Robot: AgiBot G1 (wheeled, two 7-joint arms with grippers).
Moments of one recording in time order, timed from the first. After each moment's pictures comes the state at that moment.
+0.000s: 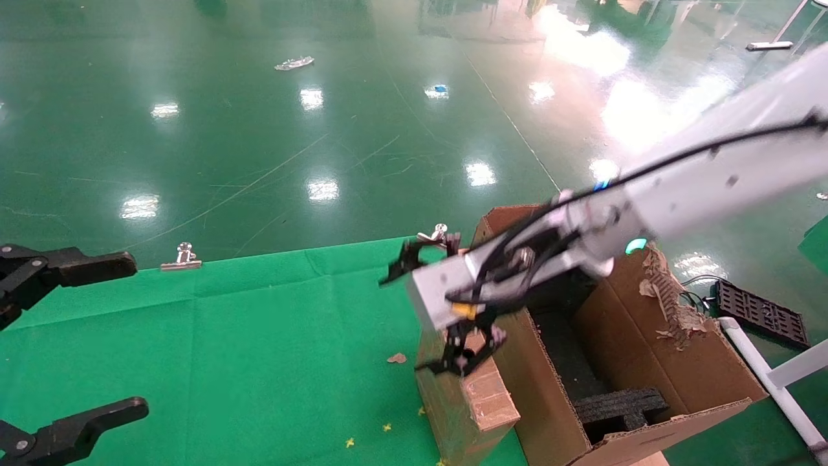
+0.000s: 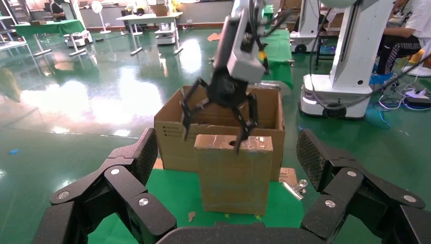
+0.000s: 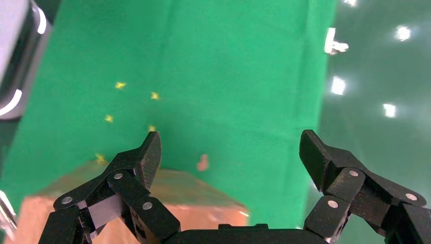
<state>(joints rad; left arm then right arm) -1.08 0.60 0.30 -1.28 0.71 1.49 -0.18 1.72 -0.72 -0.86 1.36 -1.44 -1.57 0.11</state>
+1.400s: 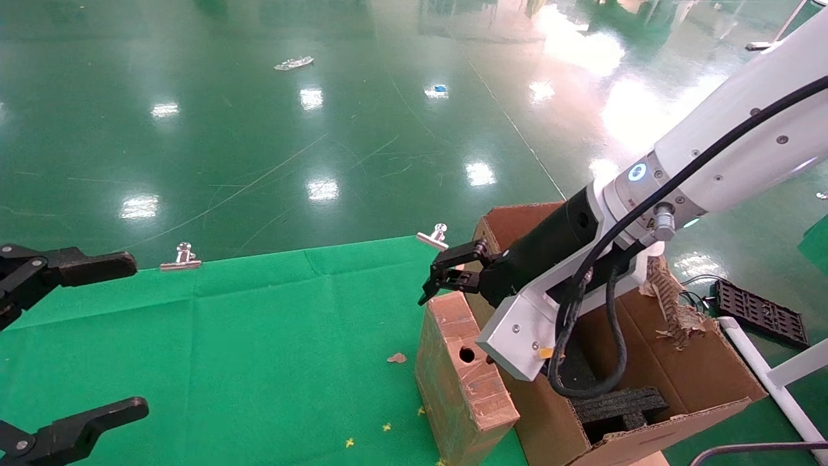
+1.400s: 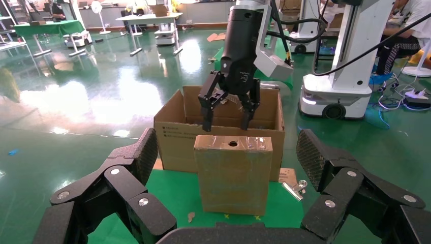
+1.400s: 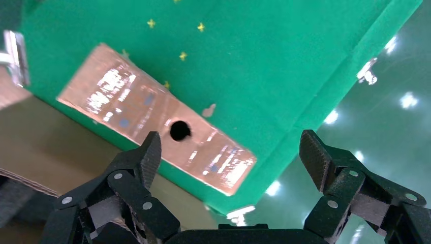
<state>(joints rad) -1.08 0.60 0.30 -1.28 0.71 1.49 -0.17 2.10 -0.68 -1.39 1.36 -1.29 -1.50 -0.30</state>
